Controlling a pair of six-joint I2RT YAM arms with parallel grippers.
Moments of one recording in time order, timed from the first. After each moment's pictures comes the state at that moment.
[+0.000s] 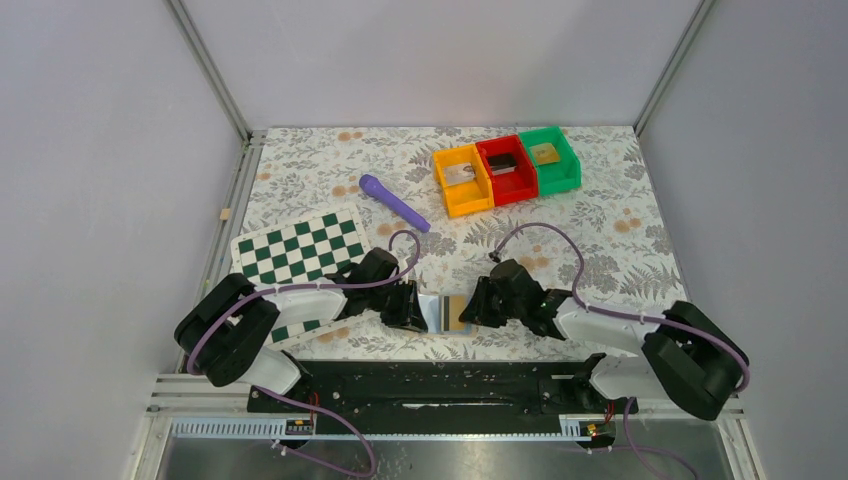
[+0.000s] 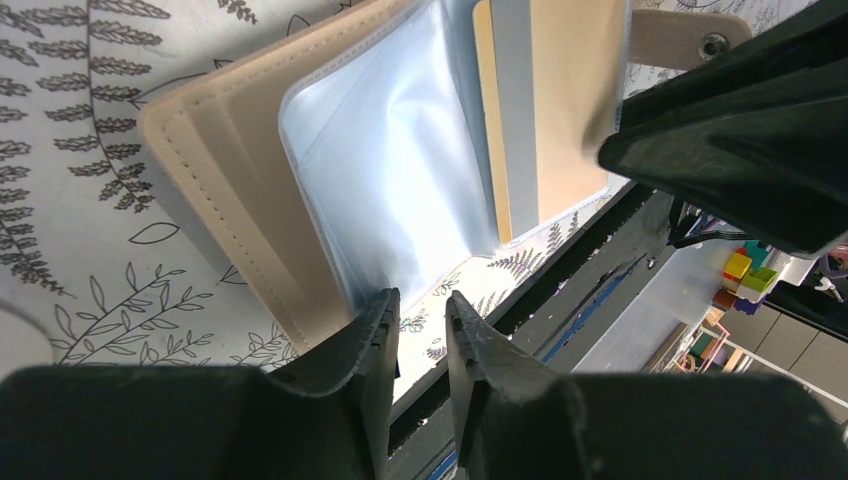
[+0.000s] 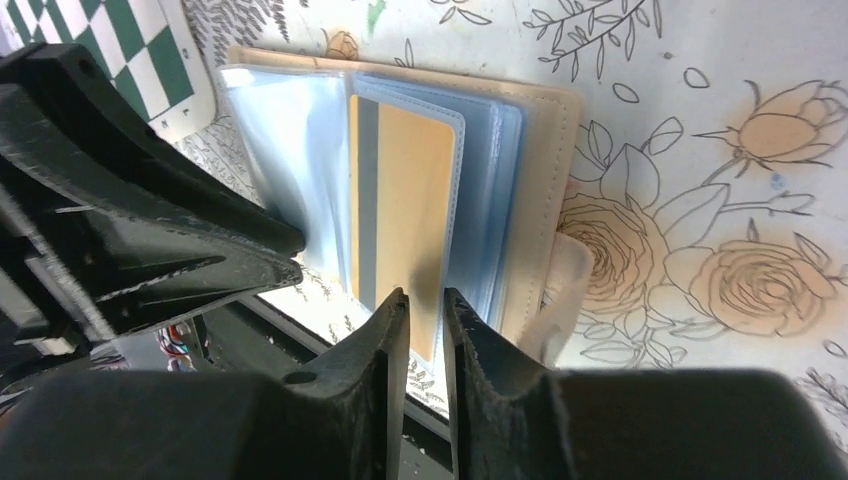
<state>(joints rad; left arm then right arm) -0.72 1.45 0.54 -0.02 0.49 -0.72 0.80 1.29 0.42 0.05 -0.16 0.95</state>
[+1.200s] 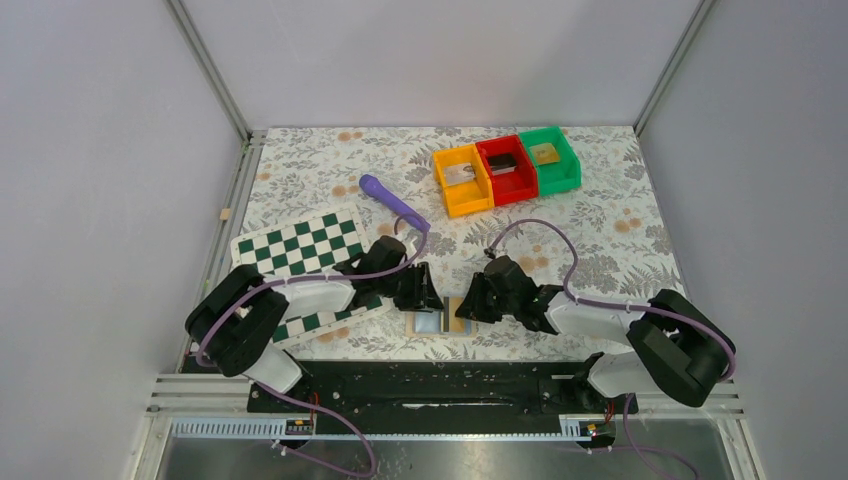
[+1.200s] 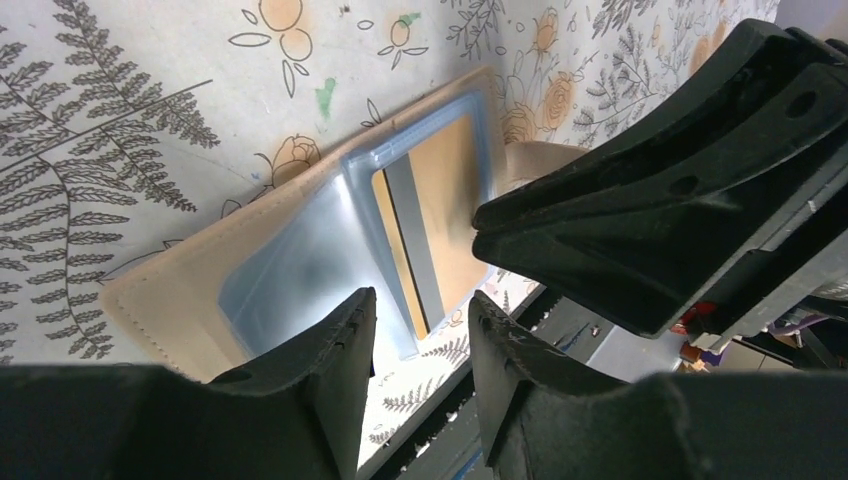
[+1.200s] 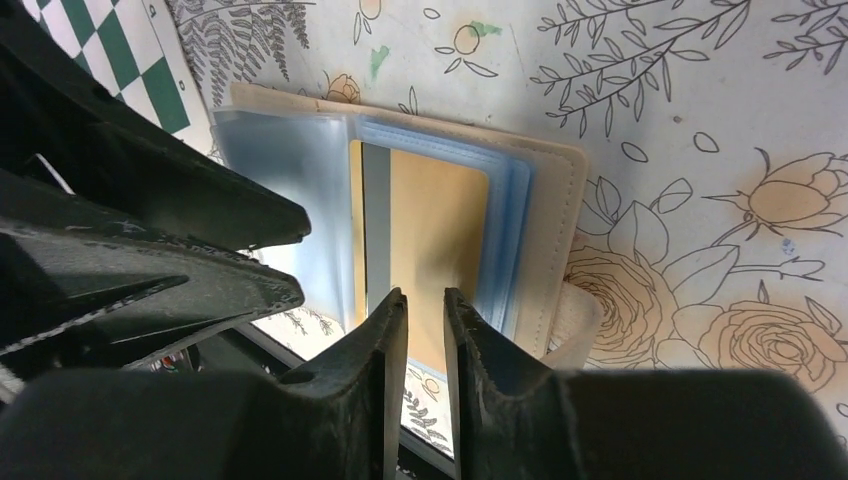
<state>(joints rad) -0.73 1.51 0.63 0.08 0.44 -0.79 0.80 1.35 0.47 0.05 -0.12 0.92</state>
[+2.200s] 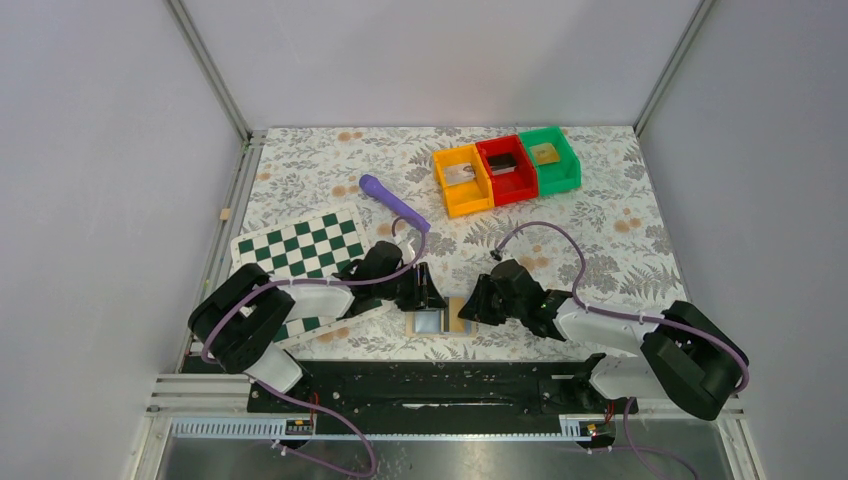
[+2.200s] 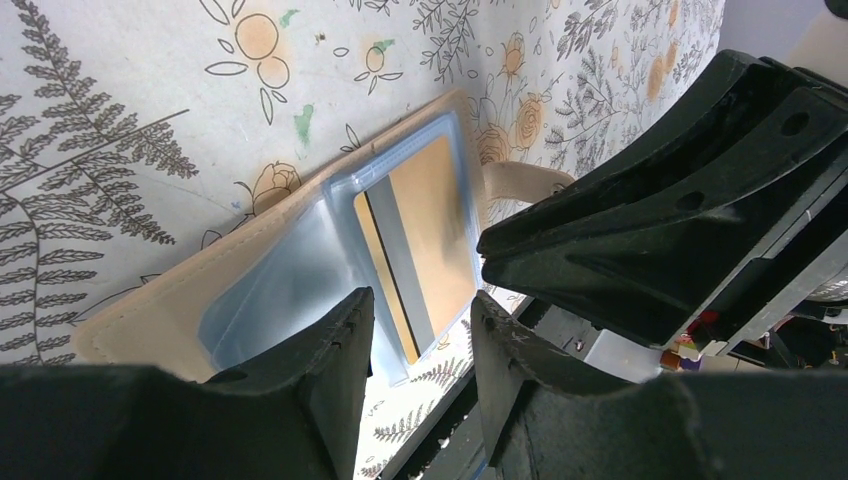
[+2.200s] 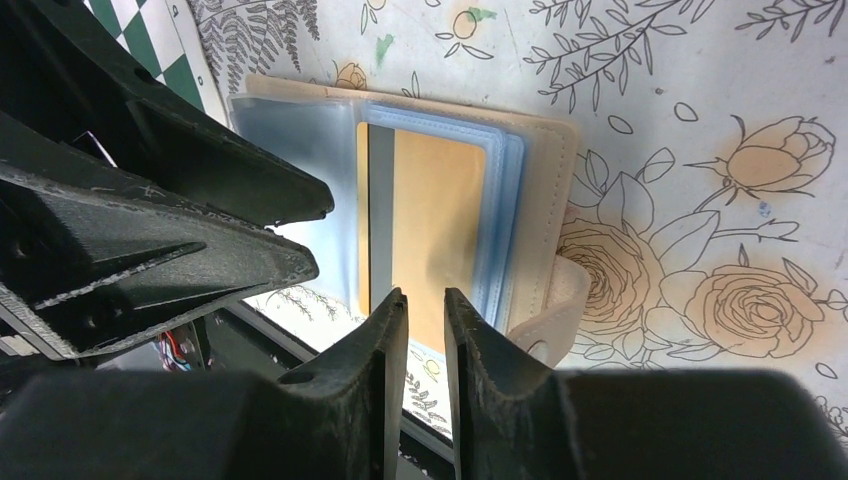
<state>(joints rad) -0.73 1.54 0.55 0.30 0.45 -0.84 0.80 1.27 0.41 0.07 -0.11 0.95</state>
